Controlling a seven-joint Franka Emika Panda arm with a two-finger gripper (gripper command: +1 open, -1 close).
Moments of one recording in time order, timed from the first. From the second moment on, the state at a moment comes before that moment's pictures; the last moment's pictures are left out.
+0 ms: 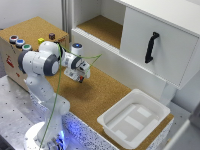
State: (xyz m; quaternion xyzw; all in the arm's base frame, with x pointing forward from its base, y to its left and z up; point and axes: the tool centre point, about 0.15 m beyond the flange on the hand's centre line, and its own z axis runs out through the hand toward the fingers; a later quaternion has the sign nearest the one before) arm 0.381 0.120 0.203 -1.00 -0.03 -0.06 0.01
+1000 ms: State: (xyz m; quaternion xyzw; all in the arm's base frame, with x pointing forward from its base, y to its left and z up) arm 0.406 0.149 0.207 -0.99 -0.10 -0.07 0.01
